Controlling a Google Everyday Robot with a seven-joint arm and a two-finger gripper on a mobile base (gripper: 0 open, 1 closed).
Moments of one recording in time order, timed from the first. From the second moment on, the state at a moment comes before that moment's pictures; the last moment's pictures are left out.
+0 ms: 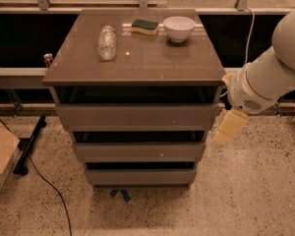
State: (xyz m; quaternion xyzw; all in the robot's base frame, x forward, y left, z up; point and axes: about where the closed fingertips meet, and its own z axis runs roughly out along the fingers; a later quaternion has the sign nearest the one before) arm 0.507 -0.191 0.848 -0.57 0.79 -0.01 0.23
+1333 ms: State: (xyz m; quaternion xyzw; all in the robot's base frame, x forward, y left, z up) arm 0.546 -0.178 0.785 -0.56 0.79 0.03 0.27
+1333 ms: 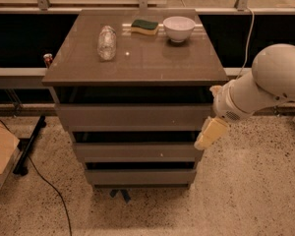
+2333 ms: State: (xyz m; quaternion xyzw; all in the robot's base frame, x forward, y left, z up) arm 0.586 -0.158 0.740 -0.55 0.79 0.07 0.27
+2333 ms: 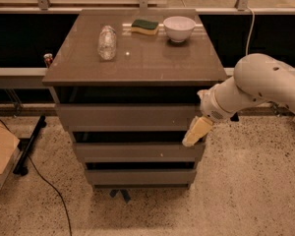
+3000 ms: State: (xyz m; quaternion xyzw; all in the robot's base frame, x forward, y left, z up) arm 0.627 -0.146 0.708 -0.54 0.80 0.10 0.26
